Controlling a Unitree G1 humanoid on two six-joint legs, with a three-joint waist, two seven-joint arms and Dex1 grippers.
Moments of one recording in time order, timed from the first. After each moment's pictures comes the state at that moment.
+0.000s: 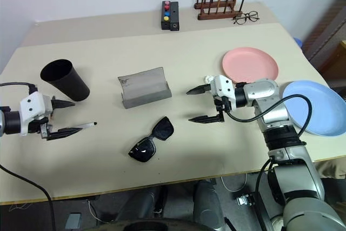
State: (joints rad) left arm -0.08 1.07 0.22 0.15 -0.29 0.02 -1.25; right arm -0.66 -0.61 0.13 0.36 0.27 -0.05 1.50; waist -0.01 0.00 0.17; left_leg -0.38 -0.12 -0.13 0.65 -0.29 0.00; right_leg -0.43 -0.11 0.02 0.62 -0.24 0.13
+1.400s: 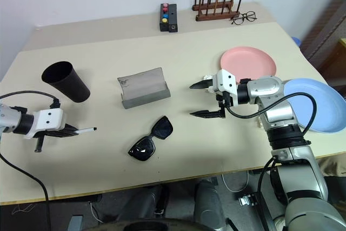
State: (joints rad) left arm -0.32 1.08 -0.05 0.49 -0.02 -0.31 -1.39; right arm -0.64 -0.64 0.11 0.30 0.26 0.01 1.43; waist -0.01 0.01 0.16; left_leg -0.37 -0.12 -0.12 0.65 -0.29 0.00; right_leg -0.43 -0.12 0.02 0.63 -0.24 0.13
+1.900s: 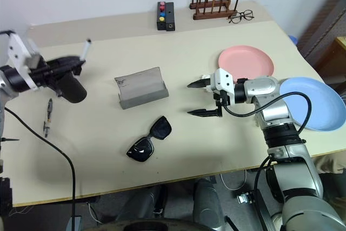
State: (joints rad) left arm -0.49 0.87 0.28 0.14 -0.45 0.23 -1.02; right arm -0.68 -0.60 0.11 0.36 0.26 -0.02 1.43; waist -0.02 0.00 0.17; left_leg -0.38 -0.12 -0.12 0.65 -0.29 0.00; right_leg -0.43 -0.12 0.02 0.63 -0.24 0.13
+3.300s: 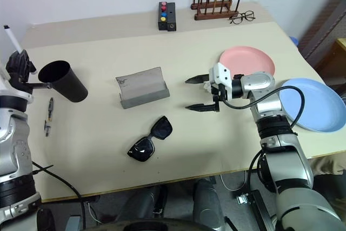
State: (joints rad) left arm -0.21 0.47 0.52 -0.24 -0.26 0.14 -0.18; right arm -0.78 -0.53 0.08 0.55 0.28 -0.06 1.46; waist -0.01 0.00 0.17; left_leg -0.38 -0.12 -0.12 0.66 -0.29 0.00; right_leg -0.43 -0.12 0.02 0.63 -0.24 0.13
